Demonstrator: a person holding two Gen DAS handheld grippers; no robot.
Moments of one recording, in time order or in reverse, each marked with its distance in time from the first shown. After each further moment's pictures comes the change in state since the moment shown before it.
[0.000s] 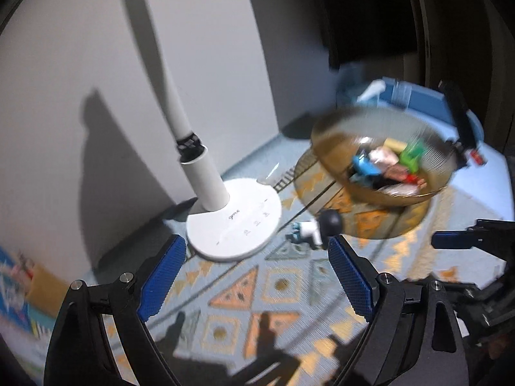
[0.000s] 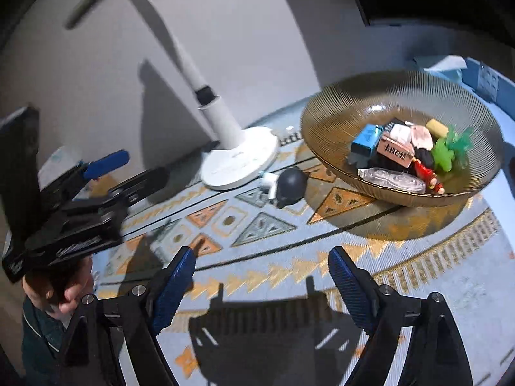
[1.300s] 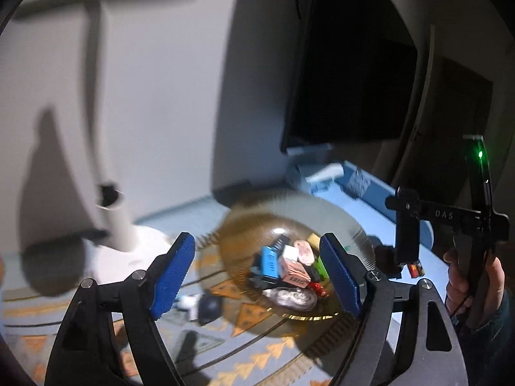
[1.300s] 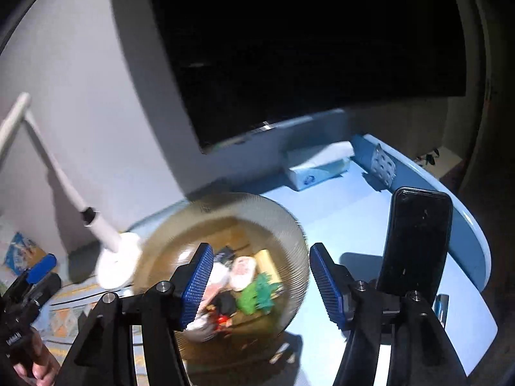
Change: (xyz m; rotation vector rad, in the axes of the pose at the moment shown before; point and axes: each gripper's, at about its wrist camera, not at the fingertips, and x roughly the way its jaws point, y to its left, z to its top) left arm -0.047 -0.056 0.069 -0.337 -0.218 -0.177; right arm -0.130 -0.137 0.145 -0.001 -0.177 -0.290
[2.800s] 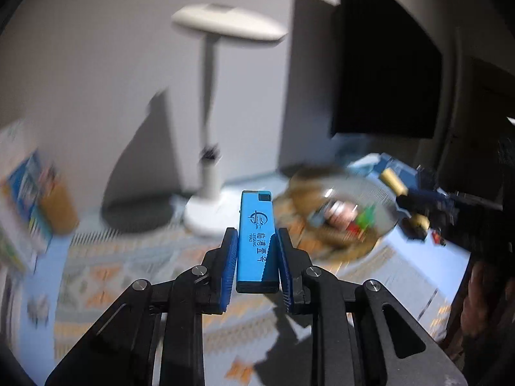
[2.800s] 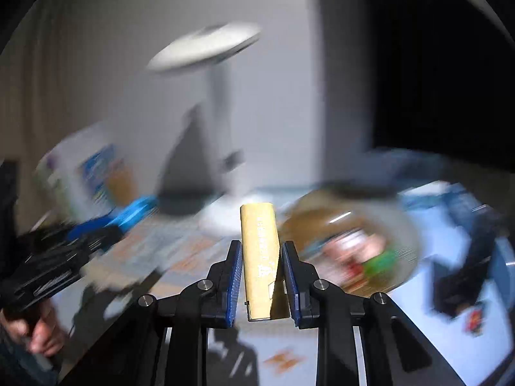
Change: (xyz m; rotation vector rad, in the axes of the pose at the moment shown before) left arm -0.116 0.005 -0.063 -0.004 -0.037 0.209; right arm -0.084 0.119 -0.098 -0.310 -0.157 0.180
